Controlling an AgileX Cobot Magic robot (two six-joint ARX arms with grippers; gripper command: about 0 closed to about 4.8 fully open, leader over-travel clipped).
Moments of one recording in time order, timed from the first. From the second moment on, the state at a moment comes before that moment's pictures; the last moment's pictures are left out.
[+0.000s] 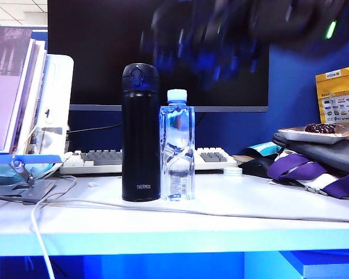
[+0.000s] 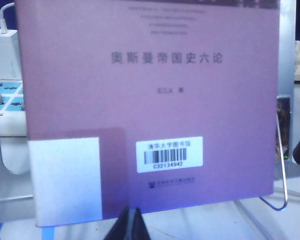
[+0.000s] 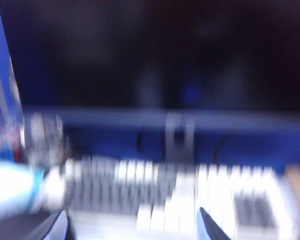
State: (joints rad) left arm 0.00 0.00 0.01 -0.16 0.03 -0.04; right arm 0.75 1.70 0.81 1.11 0.44 -0.03
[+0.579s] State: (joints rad) left arm 0.00 0.00 0.01 -0.16 0.03 -0.04; right arm 0.75 1.10 0.81 0.76 0.43 -0.09
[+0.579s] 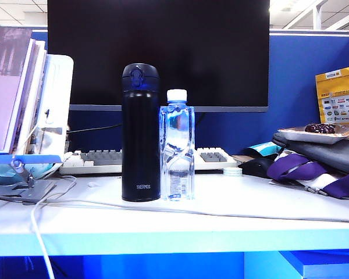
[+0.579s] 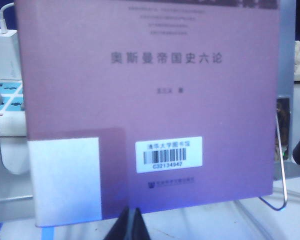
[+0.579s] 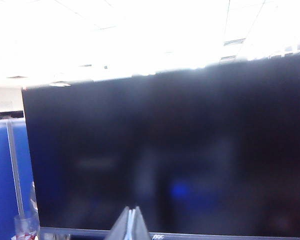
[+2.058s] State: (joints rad) left arm 0.00 0.00 0.01 -0.16 0.03 -0.04; right arm 0.52 0.23 0.41 -0.18 0.25 -0.17
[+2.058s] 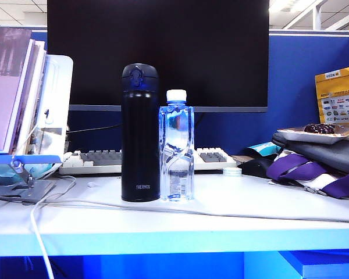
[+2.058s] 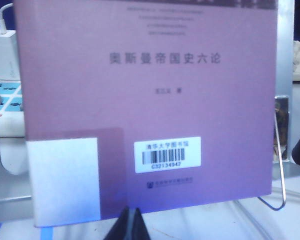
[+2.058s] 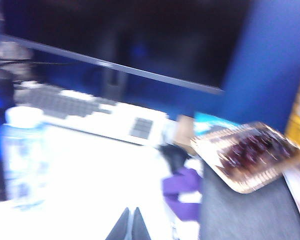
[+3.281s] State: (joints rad) left arm 0.00 0.00 0.01 -0.16 0.03 -0.04; right arm 0.08 0.00 0.02 -0.18 0.06 0.05
